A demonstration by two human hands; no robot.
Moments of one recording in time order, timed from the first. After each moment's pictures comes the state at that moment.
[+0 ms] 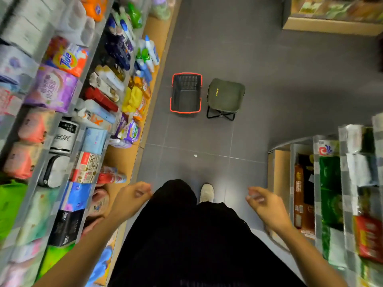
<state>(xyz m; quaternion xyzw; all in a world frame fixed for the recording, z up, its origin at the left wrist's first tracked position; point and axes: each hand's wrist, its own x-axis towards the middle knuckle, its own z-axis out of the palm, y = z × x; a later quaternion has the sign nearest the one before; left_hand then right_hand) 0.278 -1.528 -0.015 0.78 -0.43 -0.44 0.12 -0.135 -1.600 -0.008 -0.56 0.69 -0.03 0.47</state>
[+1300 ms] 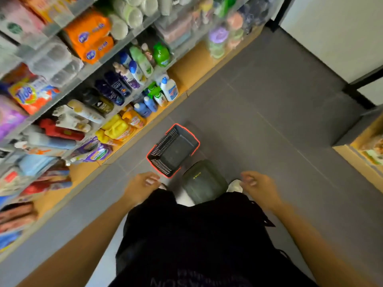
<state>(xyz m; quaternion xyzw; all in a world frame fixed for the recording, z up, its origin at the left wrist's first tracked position) 0.177 -2.199 -0.060 0.86 -0.16 -0.44 0.19 -0.080 -2.500 -0.046 -0.77 0.43 0.18 0.44</state>
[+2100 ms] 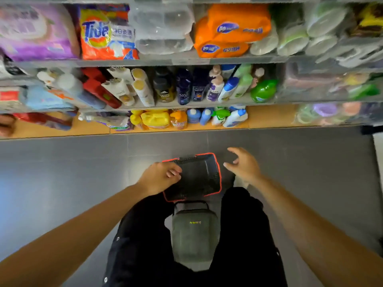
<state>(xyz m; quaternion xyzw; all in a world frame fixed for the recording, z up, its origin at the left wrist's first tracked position) 0.369 -2.183 -0.207 0.86 -0.03 -0.37 0.36 0.384 -2.500 -0.231 -0.90 0.11 0.29 0.31</state>
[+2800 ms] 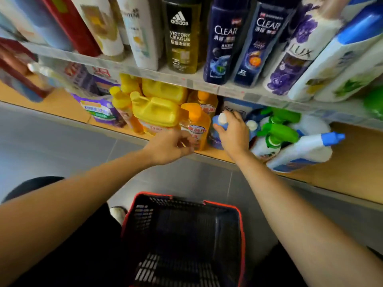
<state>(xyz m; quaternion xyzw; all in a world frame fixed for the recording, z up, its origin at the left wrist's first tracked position) 0.508 -2.210 -0.549 0.92 -0.03 -0.14 0.36 0.608 -2.407 -0.609 -0.95 -0.09 -0.02 0.29</state>
